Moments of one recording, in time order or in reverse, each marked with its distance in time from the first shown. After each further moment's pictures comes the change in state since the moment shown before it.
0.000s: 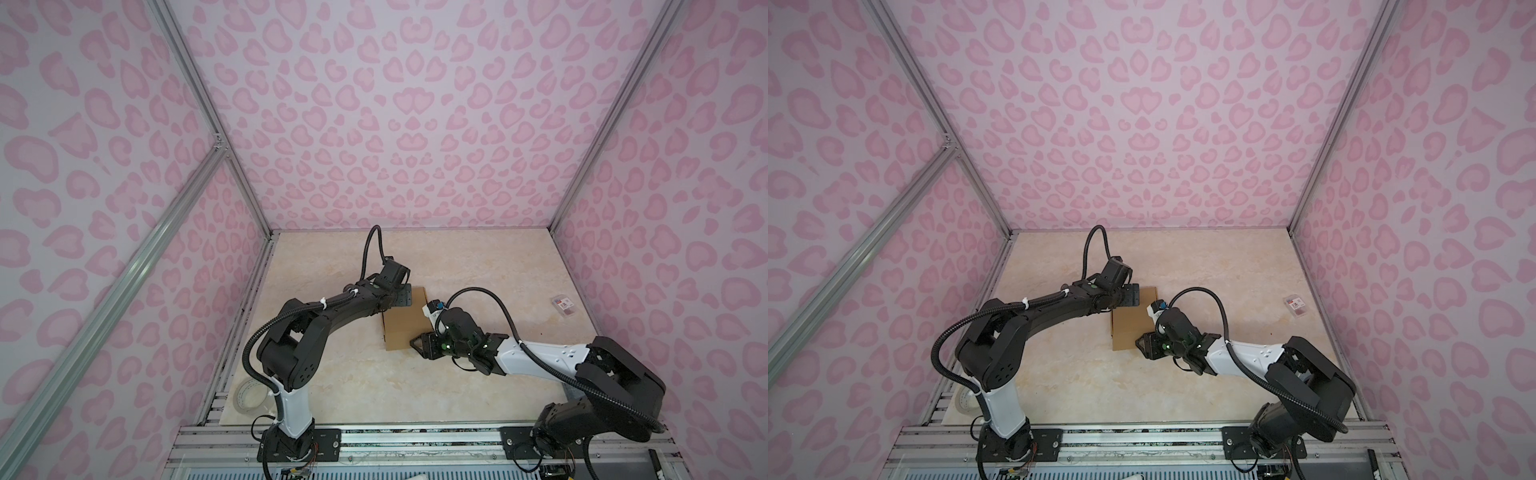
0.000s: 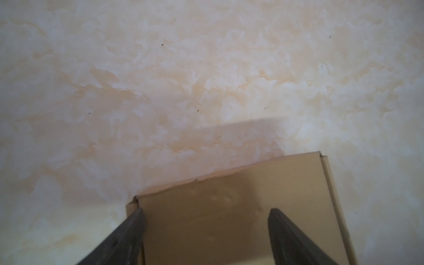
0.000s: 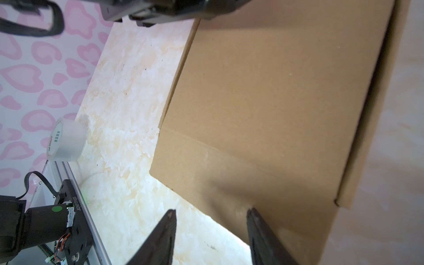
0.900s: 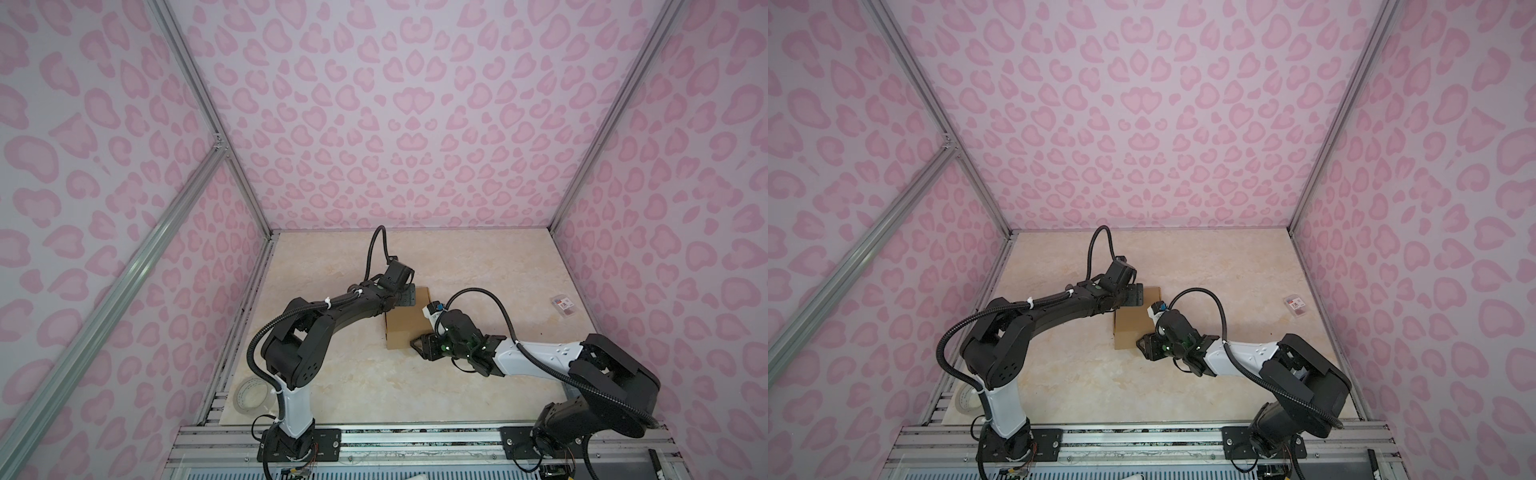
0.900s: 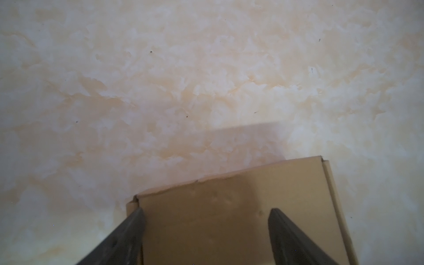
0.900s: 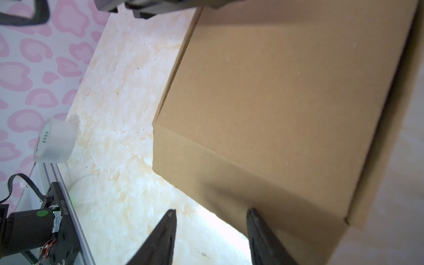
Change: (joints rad) left arm -0.024 0.021 0.014 0.022 -0.015 0.002; right arm -0.003 0.033 -0.021 0.053 0.029 -0.014
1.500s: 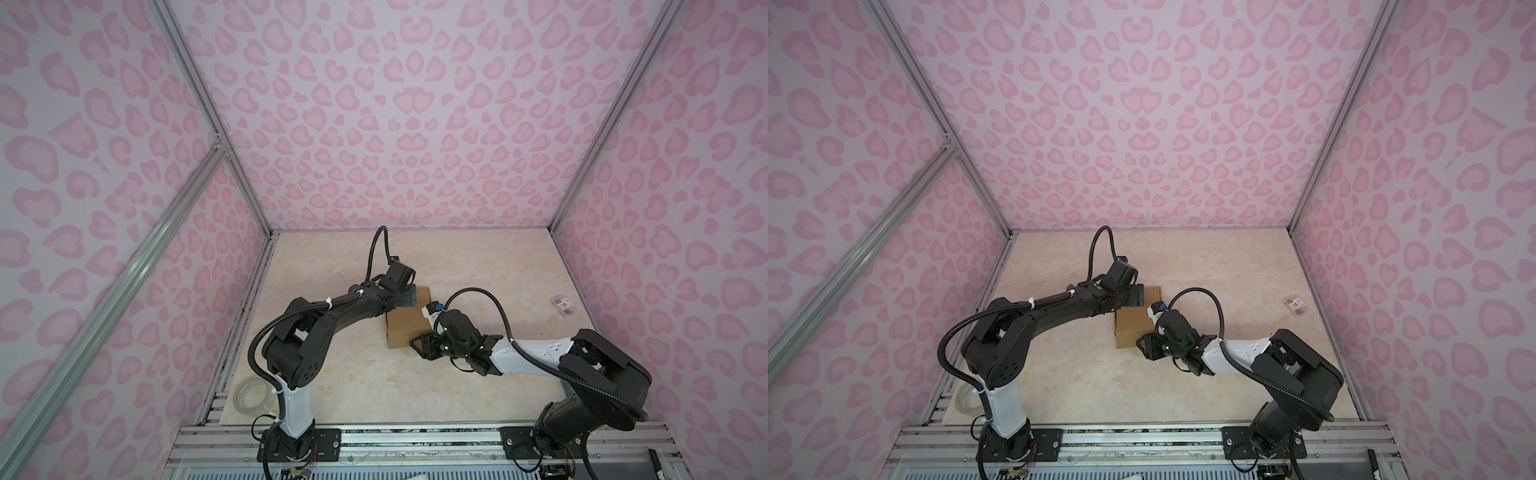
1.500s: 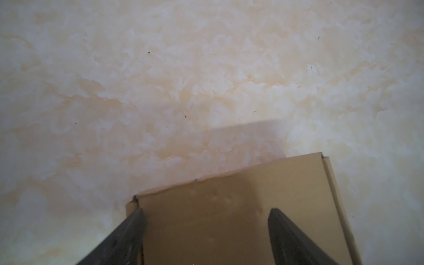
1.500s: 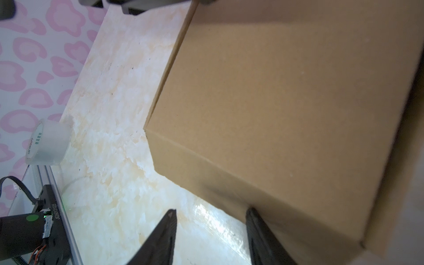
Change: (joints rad) left arm -0.006 0.006 0.003 0.001 -0.008 0.008; right arm -0.014 0.048 -0.006 0.055 -0.005 -0.013
